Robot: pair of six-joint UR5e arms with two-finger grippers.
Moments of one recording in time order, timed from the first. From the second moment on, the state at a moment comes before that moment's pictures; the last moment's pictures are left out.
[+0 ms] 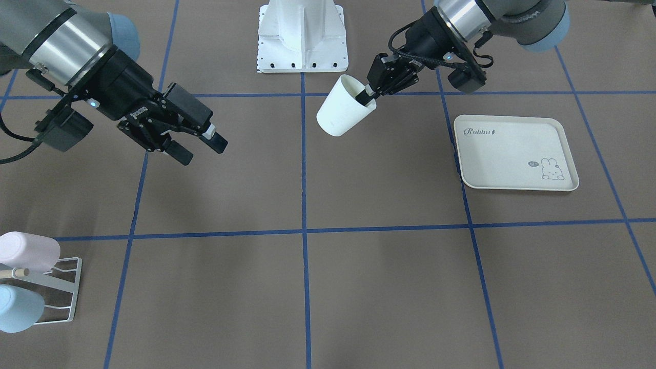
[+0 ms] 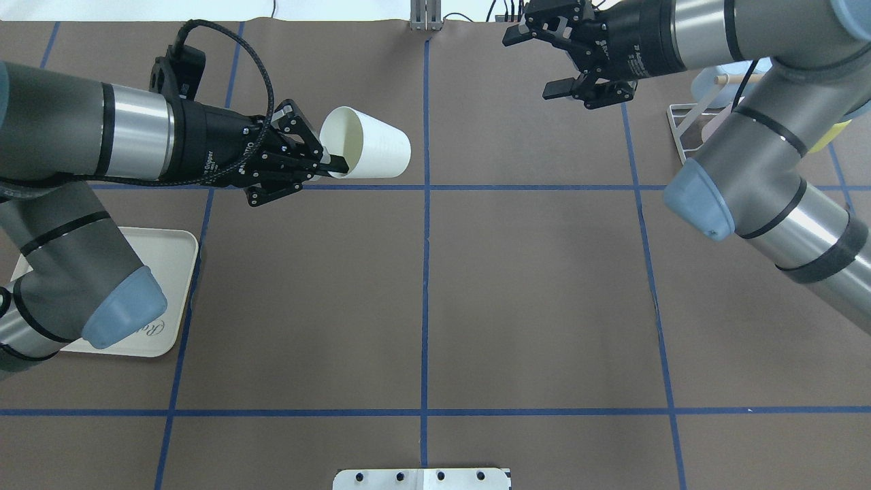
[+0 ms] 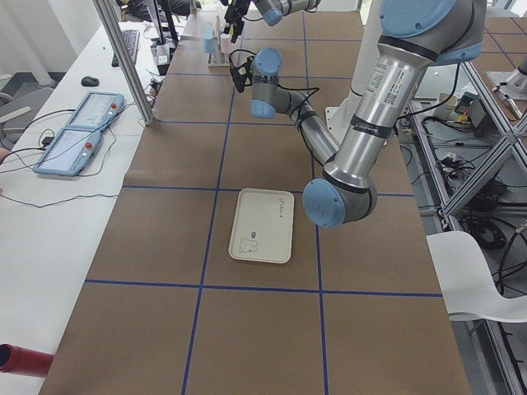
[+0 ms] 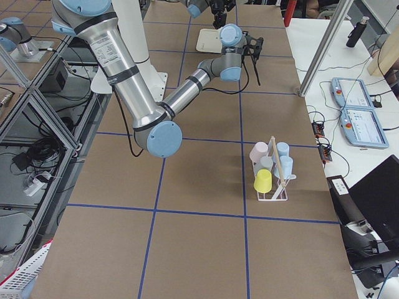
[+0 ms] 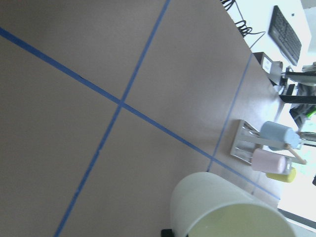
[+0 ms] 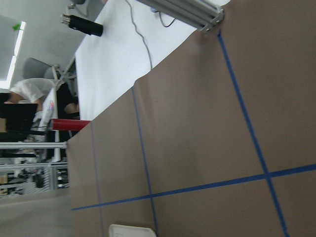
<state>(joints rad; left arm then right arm) -0.77 -2.00 -1.89 -2.56 -2.10 -2.08 0.93 -1.07 1.77 -0.58 2.14 1.86</state>
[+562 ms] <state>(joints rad) -0.76 -2.00 -1.72 -3.22 -1.99 -2.53 0.80 -1.11 1.76 -0.02 2.01 2.13</state>
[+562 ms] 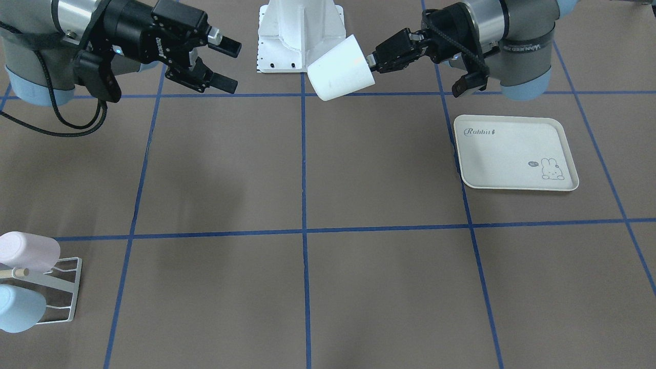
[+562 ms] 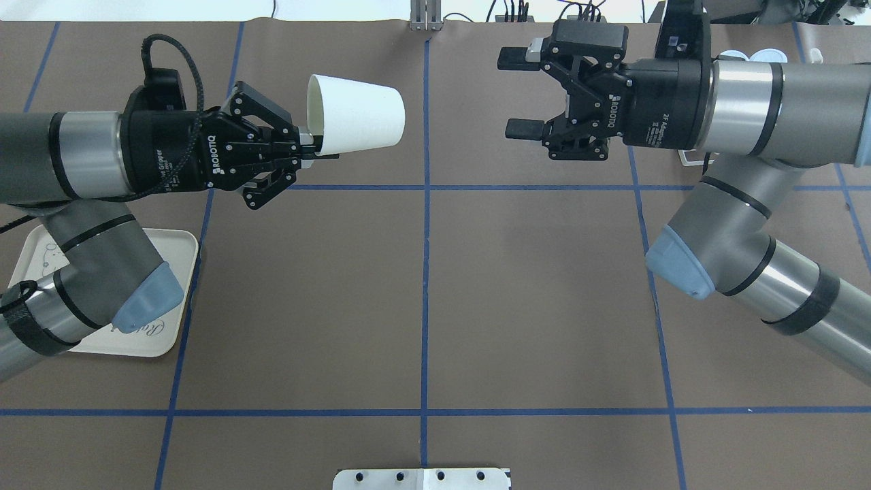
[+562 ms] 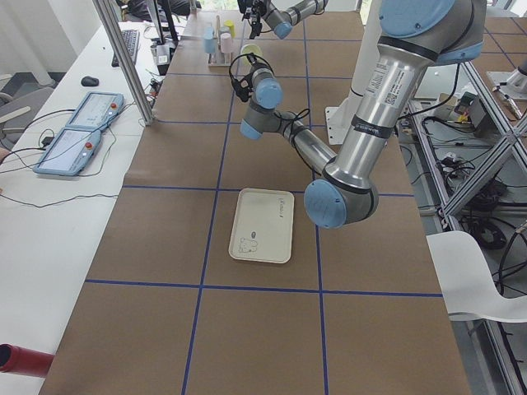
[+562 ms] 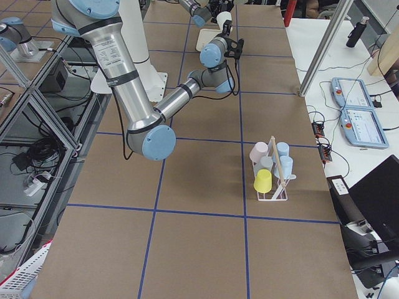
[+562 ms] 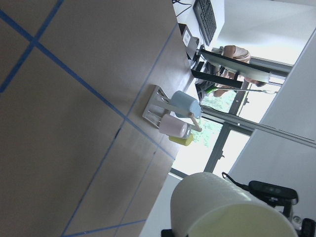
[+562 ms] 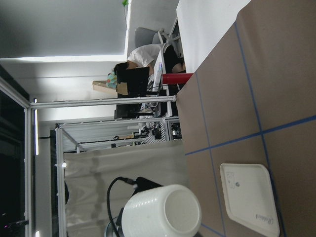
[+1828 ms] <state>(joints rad) -0.70 -2.01 -1.80 -3.38 -1.97 -2.94 0.64 -1.04 1.77 0.12 1.86 2.13</state>
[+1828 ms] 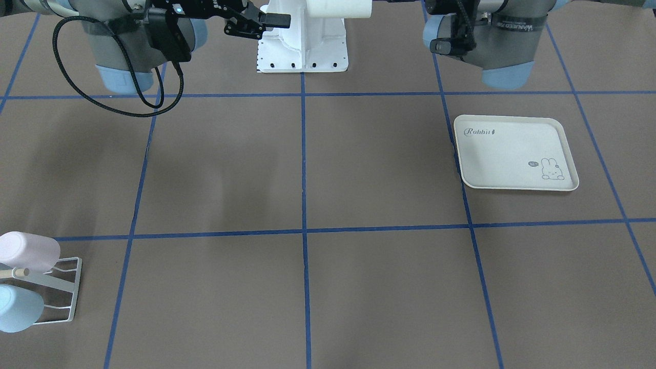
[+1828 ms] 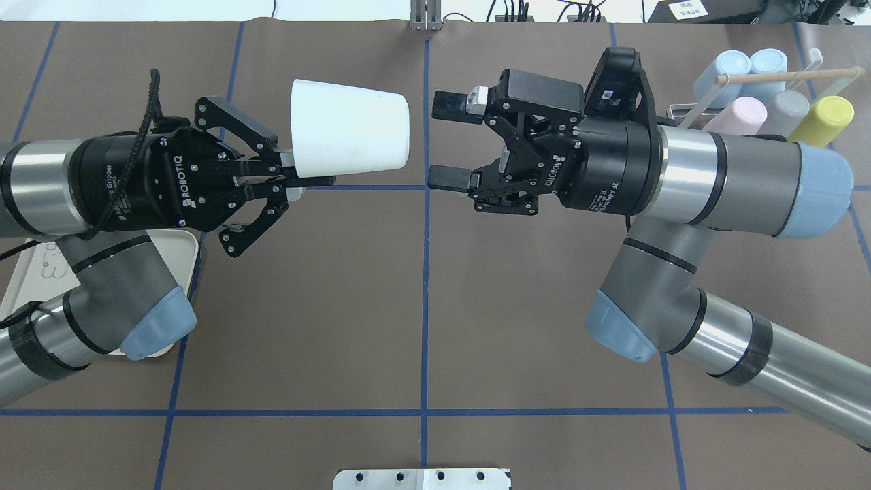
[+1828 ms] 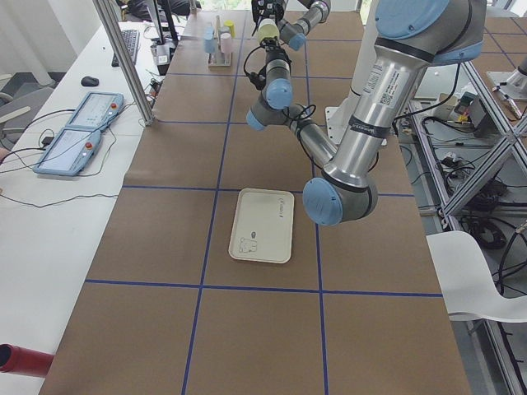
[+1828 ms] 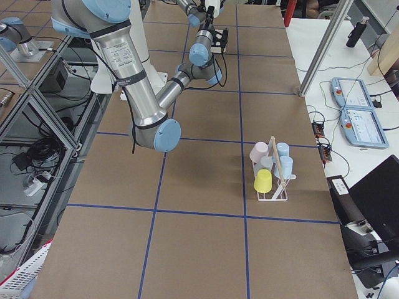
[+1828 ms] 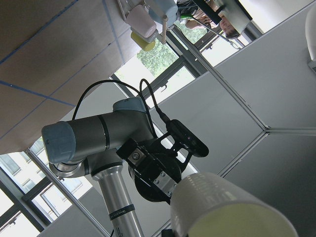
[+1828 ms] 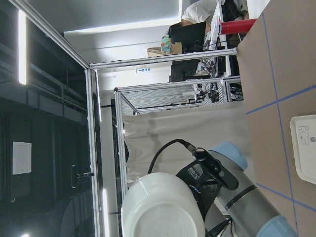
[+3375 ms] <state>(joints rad) -0.64 -2.03 -1.79 -3.38 -1.91 -2.93 0.59 -1.01 1.76 0.12 1.79 2.12</state>
